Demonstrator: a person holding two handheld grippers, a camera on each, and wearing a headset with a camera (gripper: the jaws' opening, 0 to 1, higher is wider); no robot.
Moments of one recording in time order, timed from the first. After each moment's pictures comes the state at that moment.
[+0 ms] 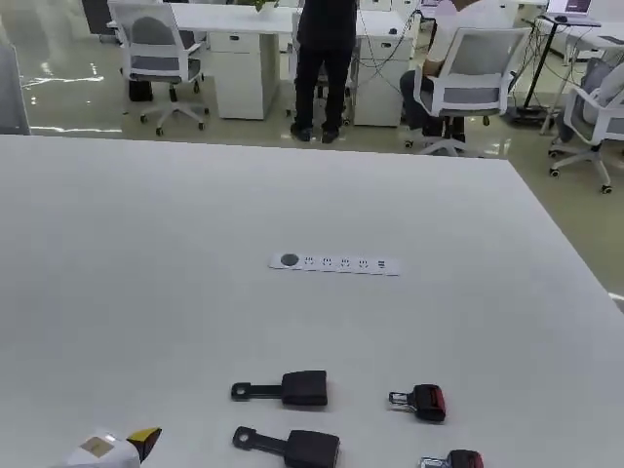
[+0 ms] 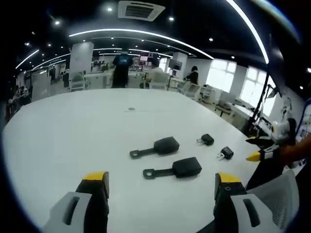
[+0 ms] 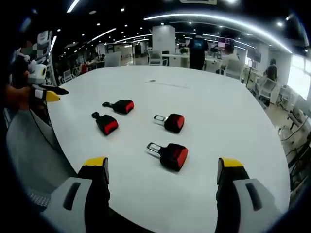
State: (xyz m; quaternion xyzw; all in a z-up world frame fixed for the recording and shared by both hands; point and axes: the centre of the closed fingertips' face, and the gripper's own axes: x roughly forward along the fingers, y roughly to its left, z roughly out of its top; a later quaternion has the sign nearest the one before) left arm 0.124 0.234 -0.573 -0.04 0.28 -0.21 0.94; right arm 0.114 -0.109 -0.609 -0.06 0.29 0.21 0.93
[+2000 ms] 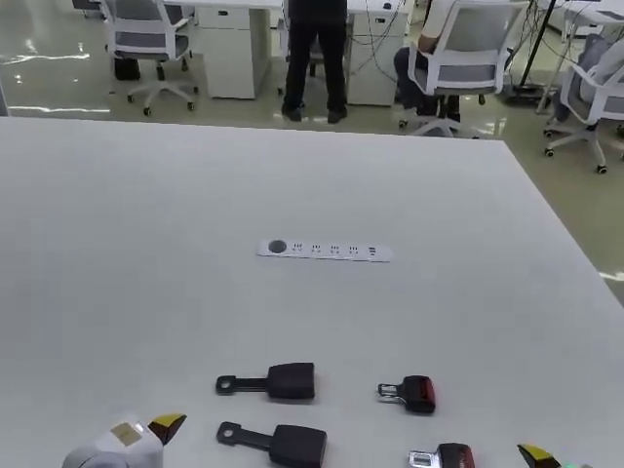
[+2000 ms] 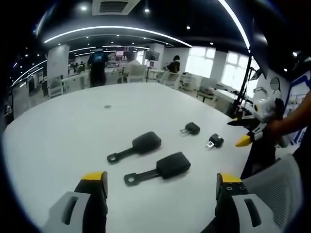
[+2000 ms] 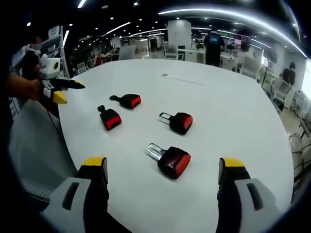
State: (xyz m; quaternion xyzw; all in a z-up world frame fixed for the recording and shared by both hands) left arm 0.136 0.186 -0.587 0.01 0.30 -0.31 0.90; right arm 0.137 -0.106 -0.626 -0.08 0.31 0.28 0.90
